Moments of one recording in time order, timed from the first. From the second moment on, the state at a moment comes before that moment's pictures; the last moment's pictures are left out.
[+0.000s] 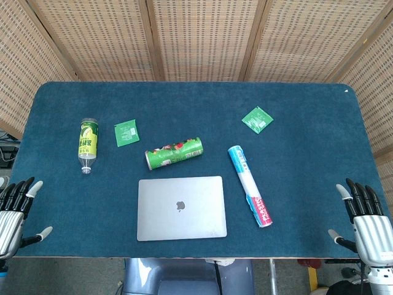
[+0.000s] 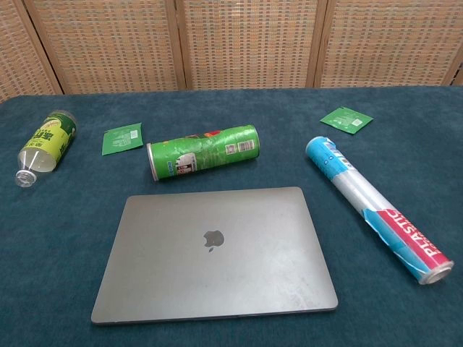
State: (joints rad) left arm -0.01 -1.10 0.02 -1.73 1.63 1.57 0.11; right arm -0.01 -1.04 0.03 -1.77 -1.65 1.62 -0.12
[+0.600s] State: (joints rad) left arm -0.18 -1.16 0.04 -1.74 1.73 1.32 0.14; right arm -0.01 -1.02 0.03 -1.78 -1.64 1.62 -0.06
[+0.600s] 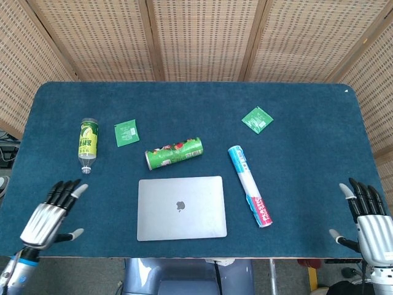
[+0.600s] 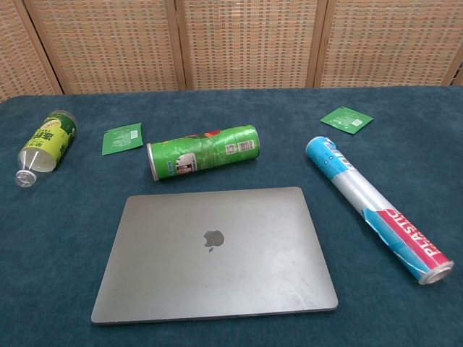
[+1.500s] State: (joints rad) left arm -0.58 -1.65 -0.05 -1.61 1.69 0.84 0.34; right arm 0.01 -1.01 0.04 -1.76 -1.60 1.58 -0.01
